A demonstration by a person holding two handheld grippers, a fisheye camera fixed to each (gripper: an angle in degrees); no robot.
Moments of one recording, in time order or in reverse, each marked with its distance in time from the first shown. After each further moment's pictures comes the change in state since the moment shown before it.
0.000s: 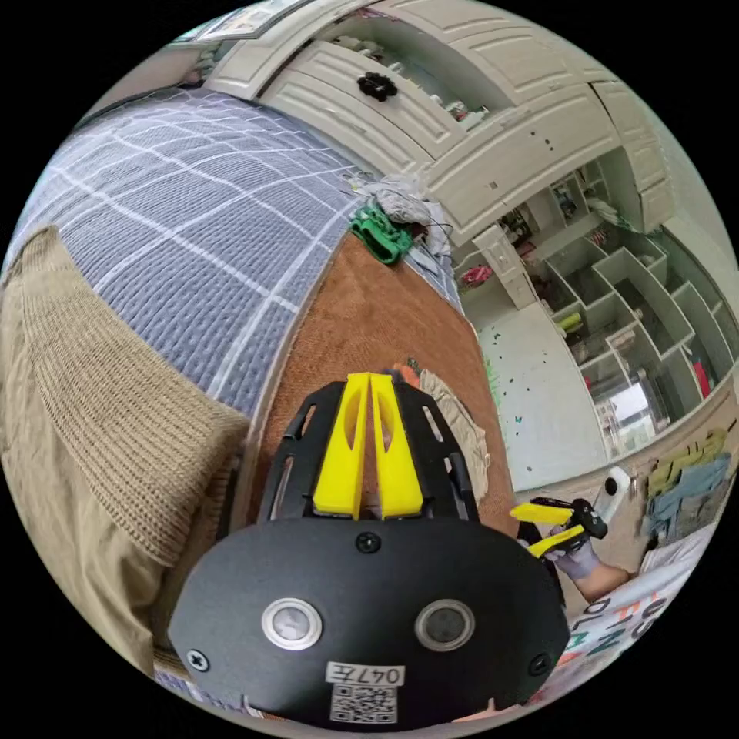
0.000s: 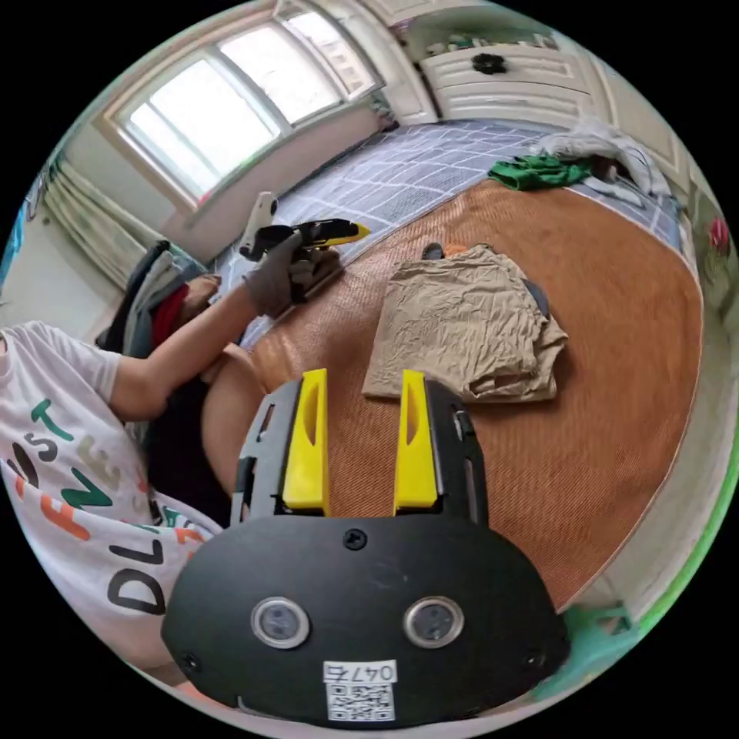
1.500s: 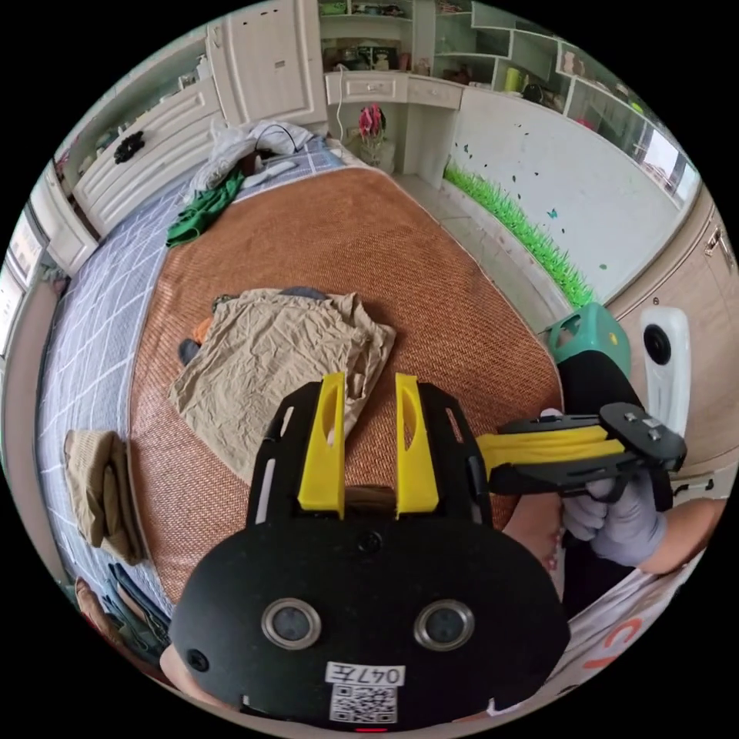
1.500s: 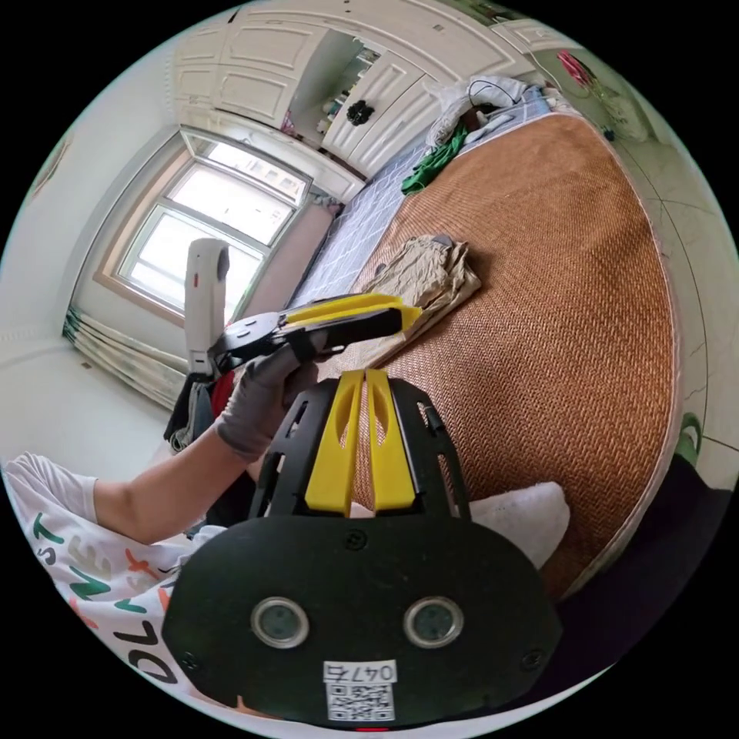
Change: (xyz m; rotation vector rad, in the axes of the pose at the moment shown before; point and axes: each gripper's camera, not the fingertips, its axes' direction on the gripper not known) left arm 0.616 0.255 -0.090 -0.363 -0.436 0.609; right arm 0.152 0.263 0.032 0.330 -0.267 0.405
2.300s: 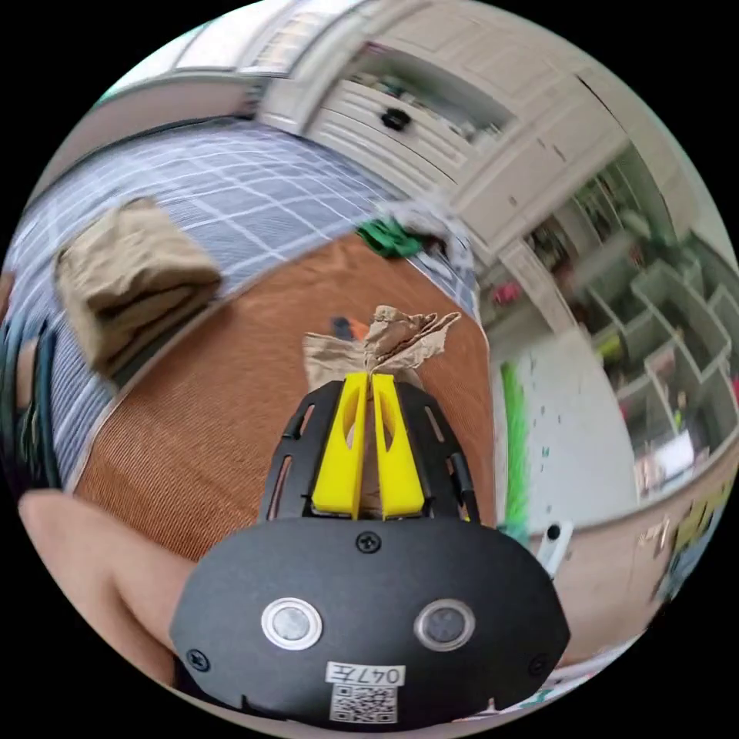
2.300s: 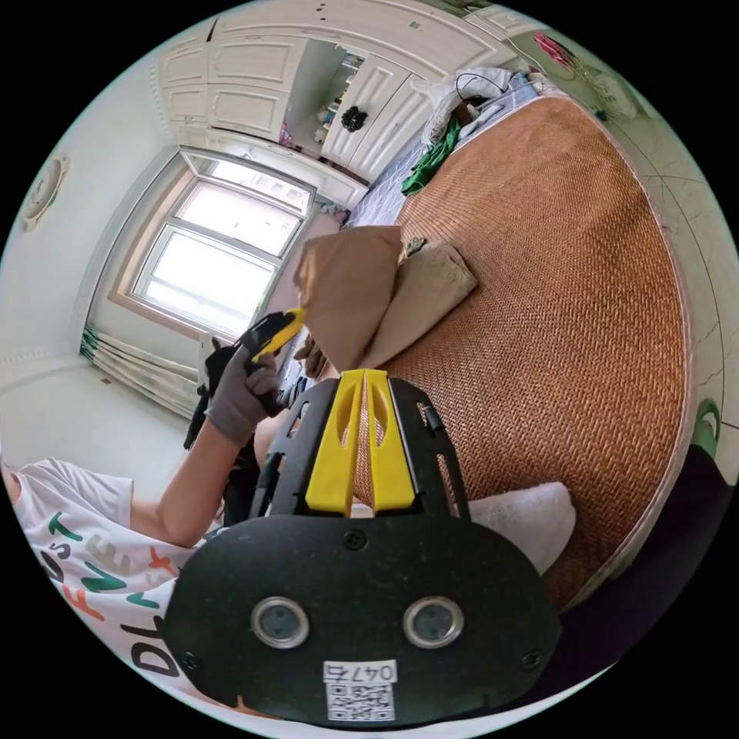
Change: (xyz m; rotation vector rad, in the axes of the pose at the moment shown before) left arm -0.051 0.281 0.062 0.403 0.166 -0.876; right arm -0.026 0.001 0.015 0.017 -0.086 0.052
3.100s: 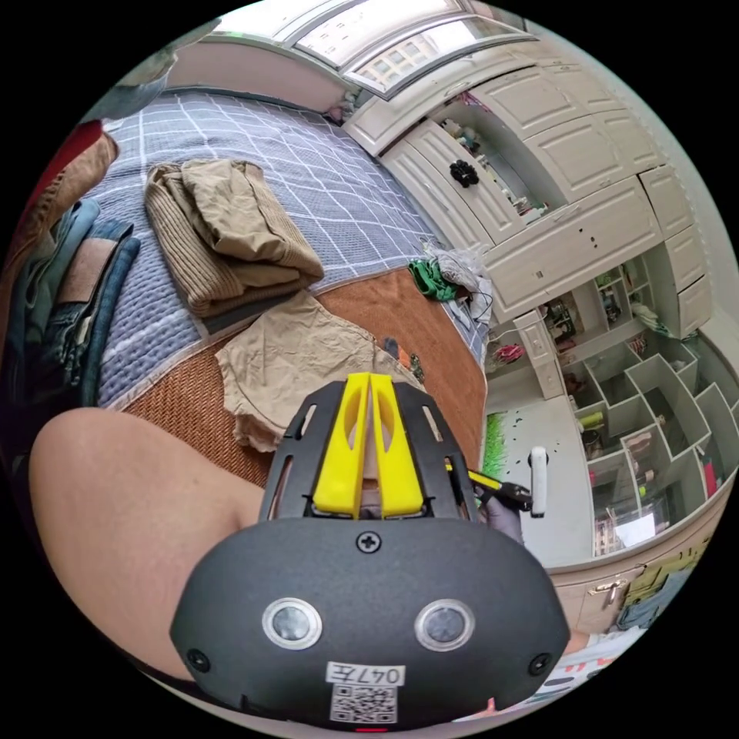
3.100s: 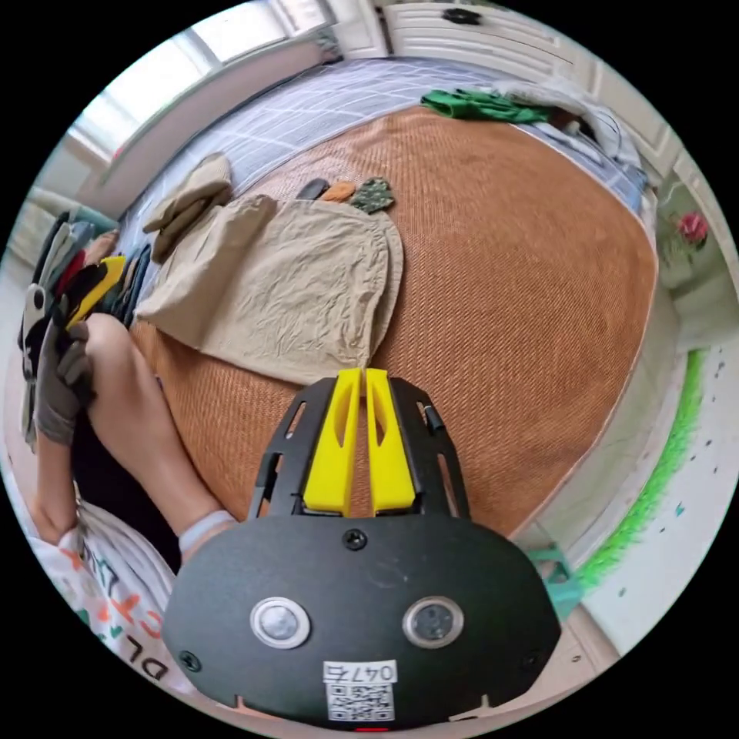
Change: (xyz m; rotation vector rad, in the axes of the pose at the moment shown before) left arm -0.139 0.172 0.097 0.064 0.067 -0.218; right arm -0.153 -0.133 0.144 -0.544 0.697 -0.385
